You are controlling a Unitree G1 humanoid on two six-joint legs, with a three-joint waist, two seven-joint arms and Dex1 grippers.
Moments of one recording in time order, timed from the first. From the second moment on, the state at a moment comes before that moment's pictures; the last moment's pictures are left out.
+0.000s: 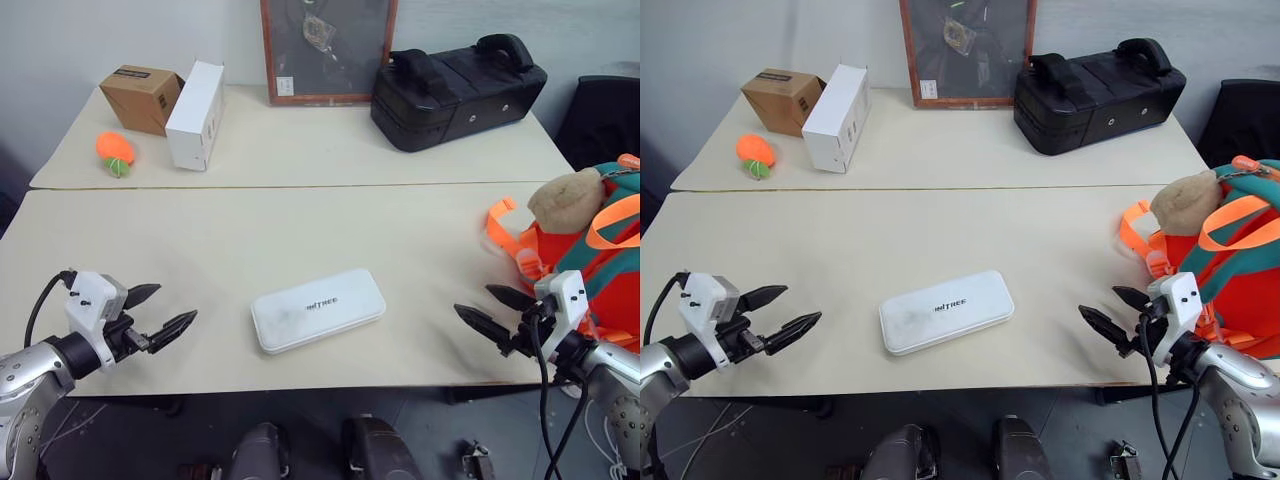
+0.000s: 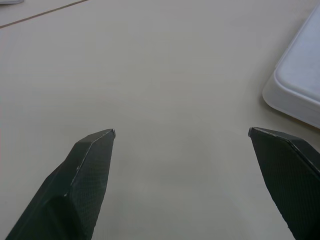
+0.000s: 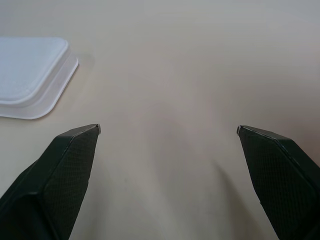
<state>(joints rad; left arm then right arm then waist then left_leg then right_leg) 0.22 0.71 0.52 -0.42 -0.51 0.56 -0.71 0.12 -0.65 -0.40 -0.30 0.60 0.54 0.75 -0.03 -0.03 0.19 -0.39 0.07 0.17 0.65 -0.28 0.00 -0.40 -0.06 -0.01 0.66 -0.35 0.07</state>
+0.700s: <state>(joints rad) 0.24 0.71 0.51 -0.46 -0.51 0.60 -0.70 0.08 -0.66 -0.37 -0.23 0.55 0.50 0.79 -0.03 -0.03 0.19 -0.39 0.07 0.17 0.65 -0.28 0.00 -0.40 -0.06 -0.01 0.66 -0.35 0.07</state>
